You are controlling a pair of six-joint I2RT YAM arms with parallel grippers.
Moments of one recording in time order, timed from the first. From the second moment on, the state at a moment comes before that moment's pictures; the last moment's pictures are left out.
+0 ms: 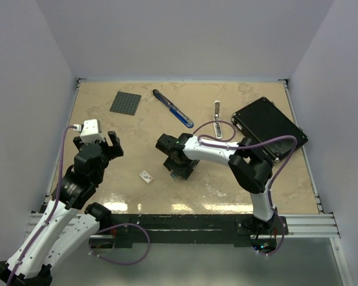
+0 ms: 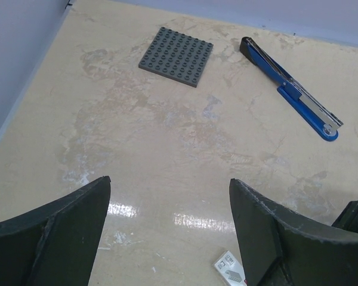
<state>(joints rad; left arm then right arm) -0.49 0.57 0.72 -0.48 -0.57 -0.30 0.98 1.98 1.44 -0.90 0.22 1.58</state>
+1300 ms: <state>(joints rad) -0.49 0.60 0.71 -0.47 -0.56 -0.28 1.08 1.87 1.21 -0.58 0.35 0.81</state>
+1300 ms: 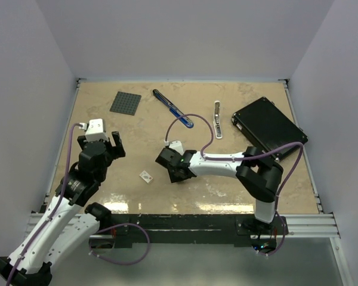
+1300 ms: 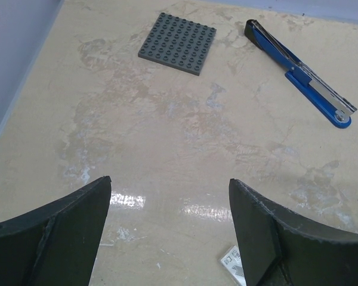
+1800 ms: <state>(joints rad) -0.49 0.72 0.71 -0.48 -0.53 -0.32 1.15 1.67 1.08 -0.38 0.25 0.35</state>
